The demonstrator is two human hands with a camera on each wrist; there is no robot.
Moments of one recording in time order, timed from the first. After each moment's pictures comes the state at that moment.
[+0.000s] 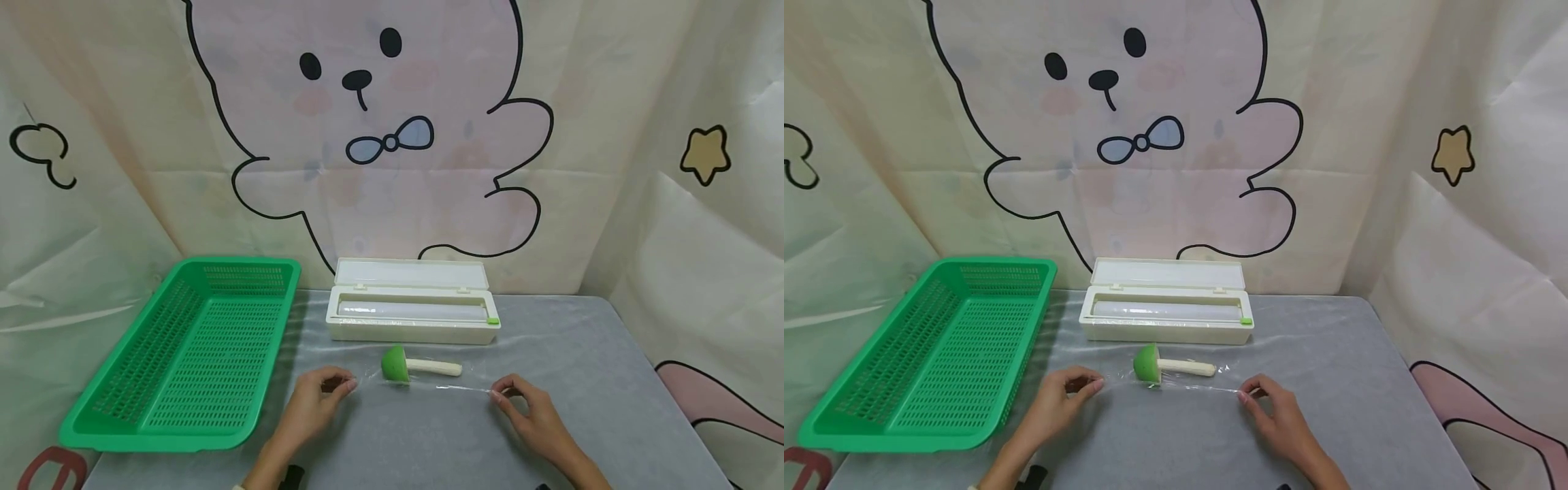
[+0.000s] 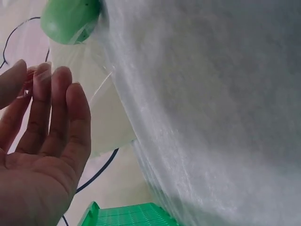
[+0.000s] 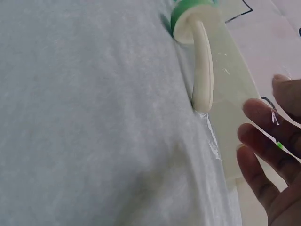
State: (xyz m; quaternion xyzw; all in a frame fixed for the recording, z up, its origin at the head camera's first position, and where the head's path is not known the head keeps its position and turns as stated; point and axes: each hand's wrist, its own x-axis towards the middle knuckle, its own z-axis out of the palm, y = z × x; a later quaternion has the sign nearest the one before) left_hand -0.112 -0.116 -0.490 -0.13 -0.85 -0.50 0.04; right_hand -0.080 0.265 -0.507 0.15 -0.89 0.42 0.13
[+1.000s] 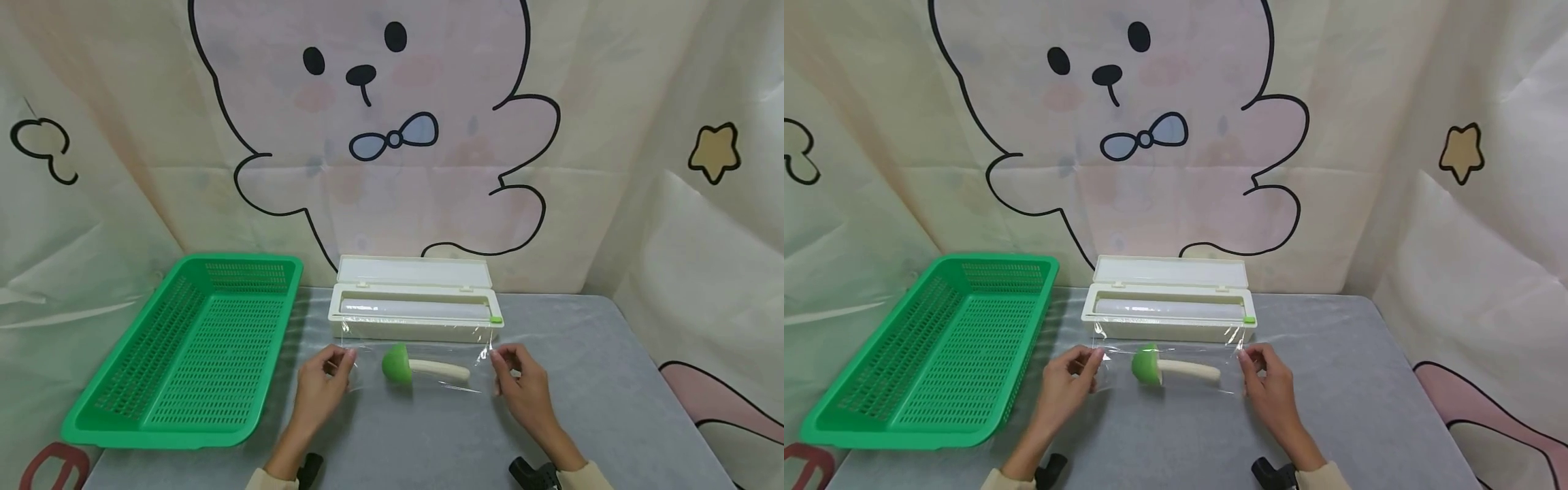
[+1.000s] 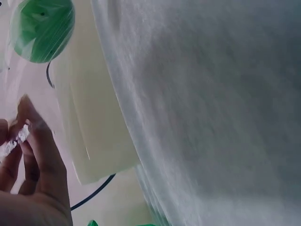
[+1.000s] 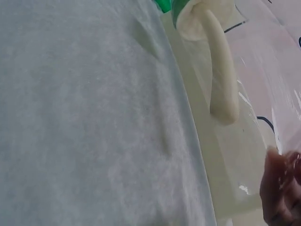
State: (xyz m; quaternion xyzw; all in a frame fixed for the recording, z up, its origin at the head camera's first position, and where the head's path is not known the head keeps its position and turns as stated) left_hand -0.127 -0.099 -0.488 -0.04 -0.81 -0.56 0.14; right_hand -0.114 0.239 -0.499 0.05 -0.84 0.48 0.22
